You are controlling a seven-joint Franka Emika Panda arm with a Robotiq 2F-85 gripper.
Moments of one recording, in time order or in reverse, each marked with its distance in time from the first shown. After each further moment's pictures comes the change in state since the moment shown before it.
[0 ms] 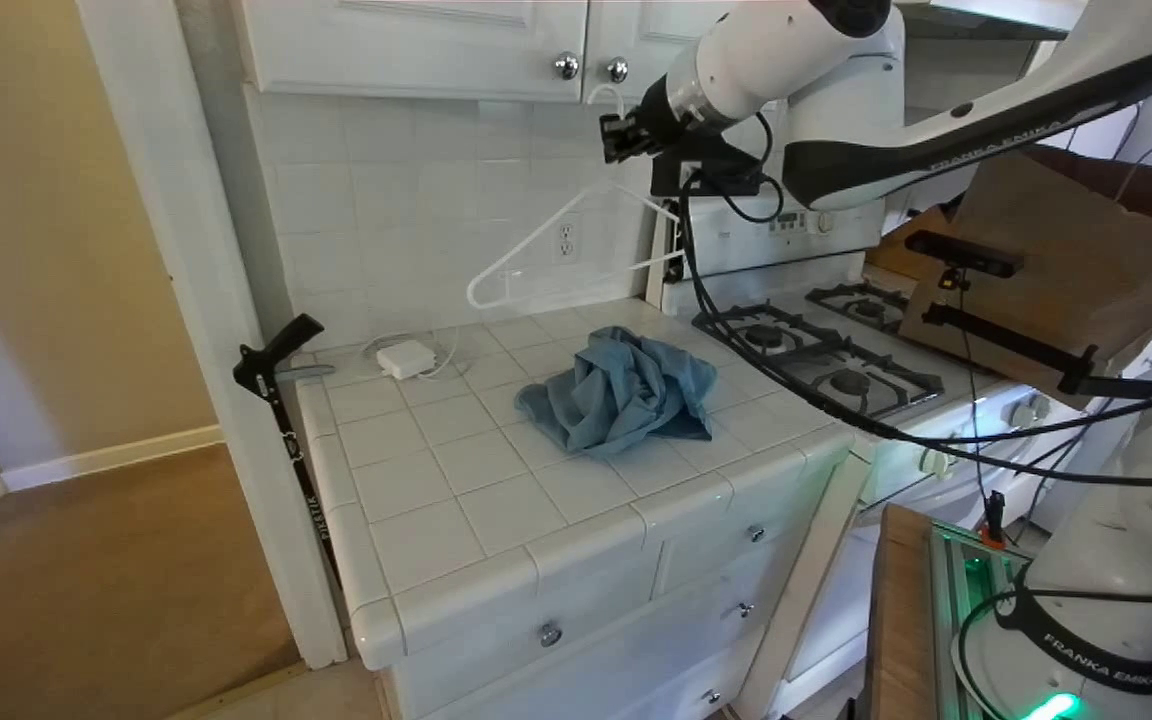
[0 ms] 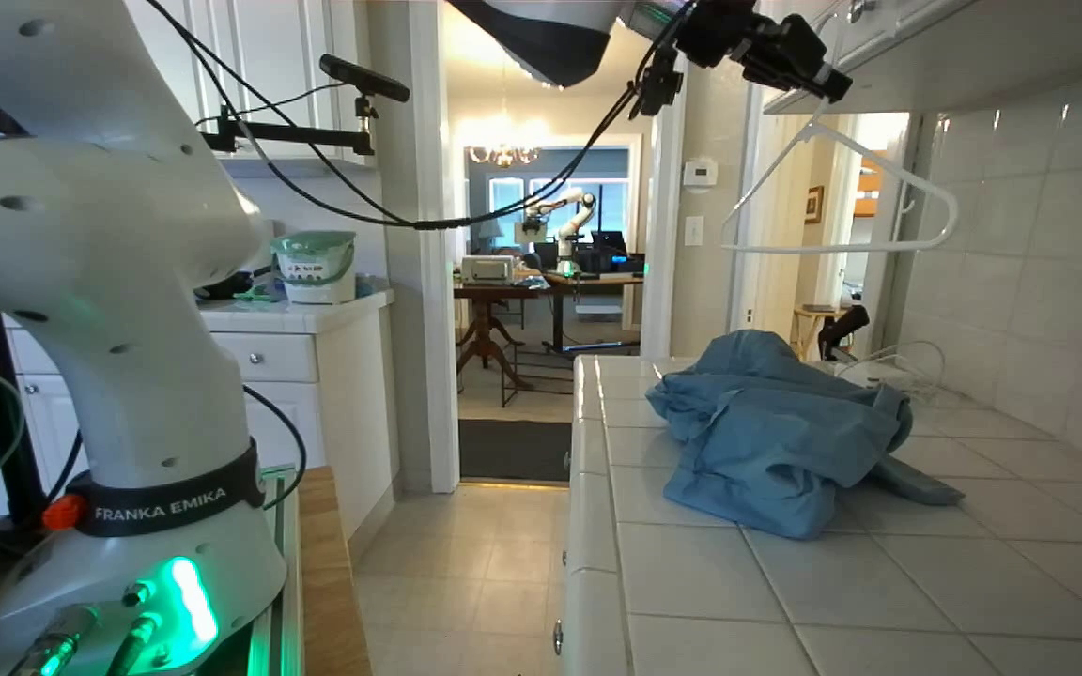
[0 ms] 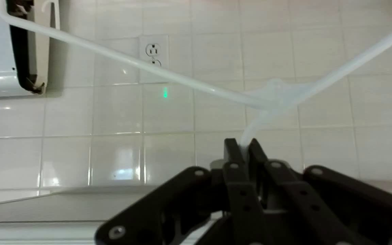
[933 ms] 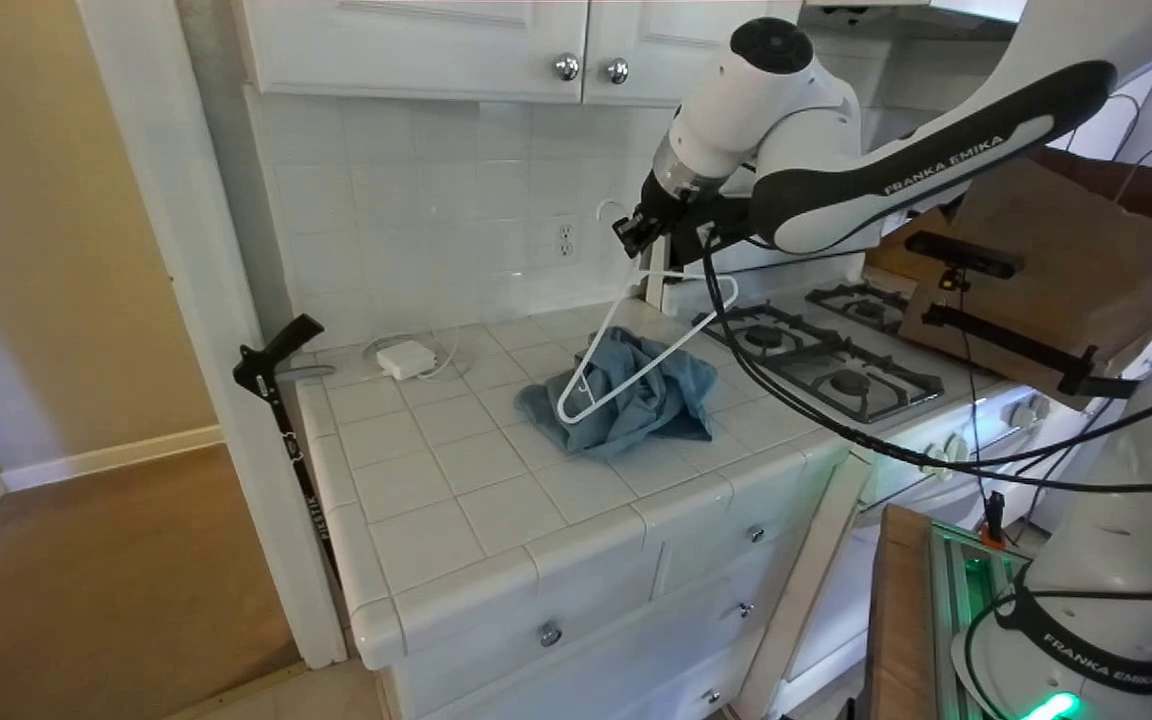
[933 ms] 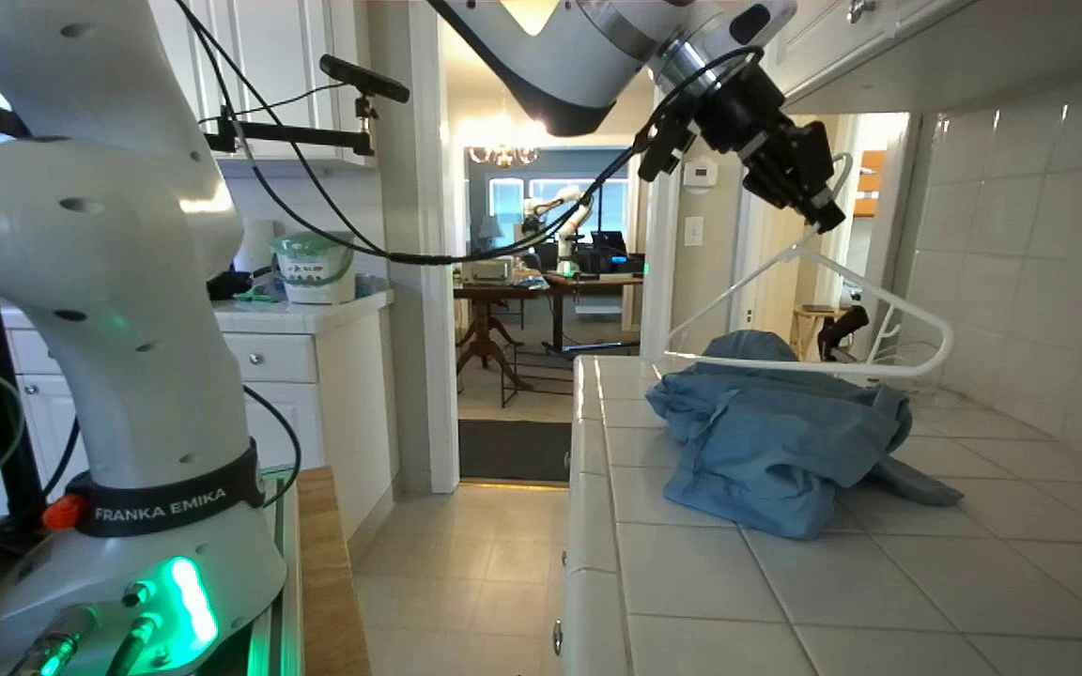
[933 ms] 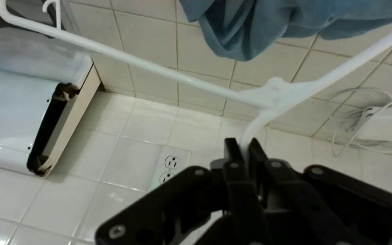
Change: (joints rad) arm 0.197 0.123 -0.201 -0.042 0.334 -0.174 -0.554
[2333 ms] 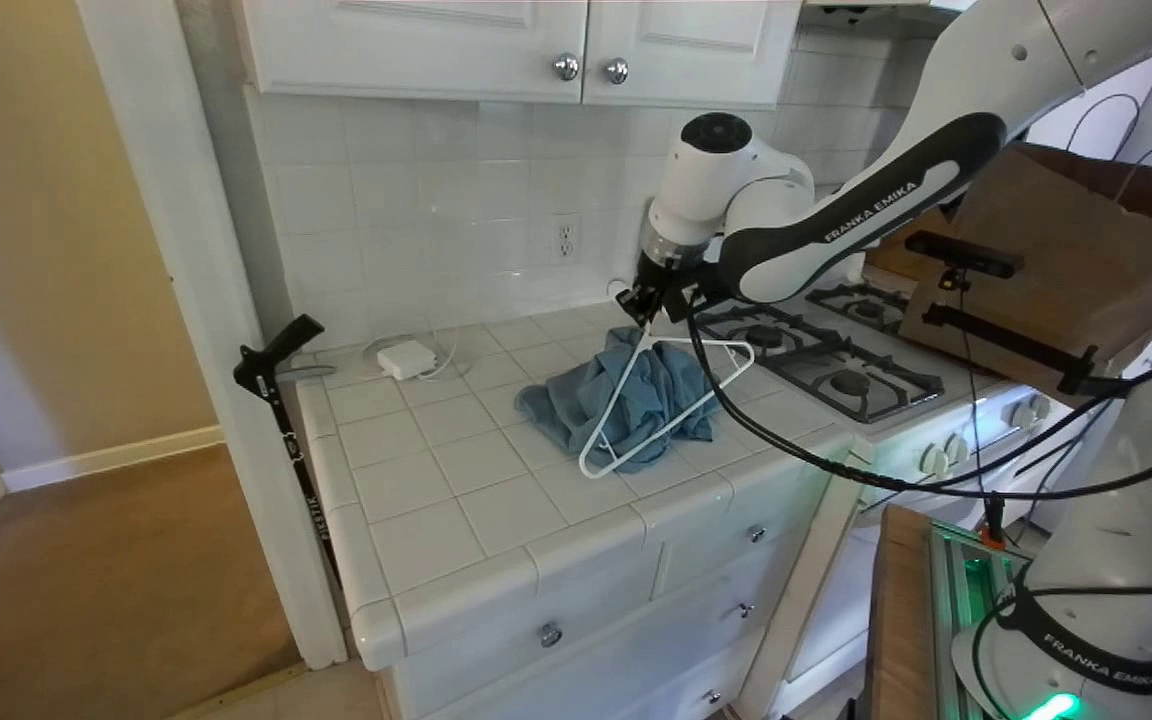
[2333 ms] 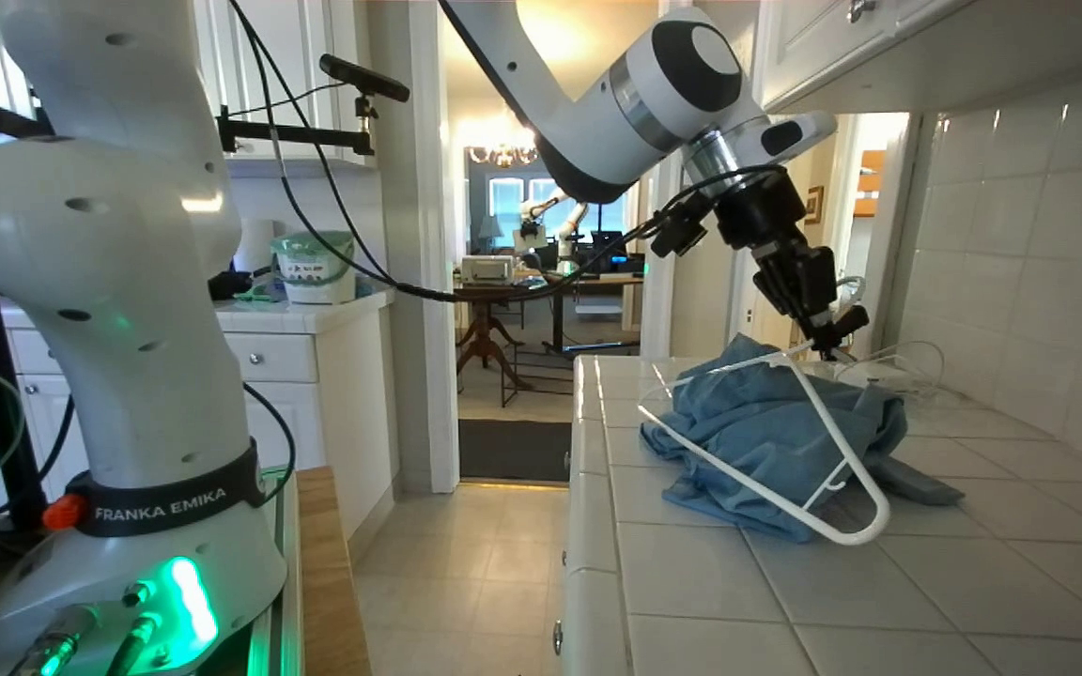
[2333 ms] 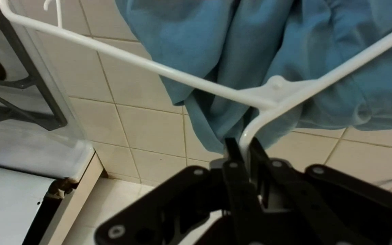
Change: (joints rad) arm 0.019 0.183 -0.076 0.000 0.085 -0.009 -0.004
